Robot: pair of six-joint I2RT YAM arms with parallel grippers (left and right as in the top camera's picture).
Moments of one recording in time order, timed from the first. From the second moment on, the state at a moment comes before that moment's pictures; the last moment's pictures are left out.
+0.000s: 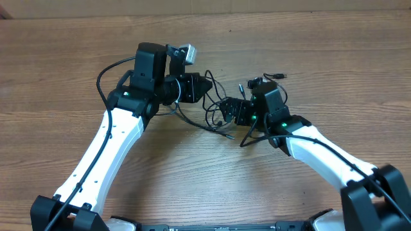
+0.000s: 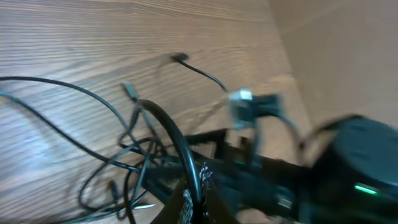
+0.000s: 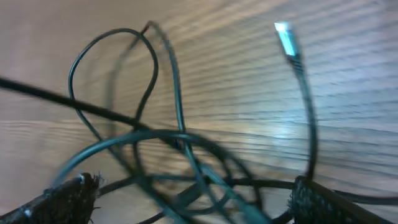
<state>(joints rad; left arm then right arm) -0.30 1.51 1.23 -0.46 0.66 -0.41 0.45 1.58 0.83 -0.10 -0.15 0.60</state>
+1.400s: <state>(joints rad) 0.46 1.24 1.32 -0.50 0.23 -0.31 -0.57 1.71 0.90 -0.48 0.13 0.79</state>
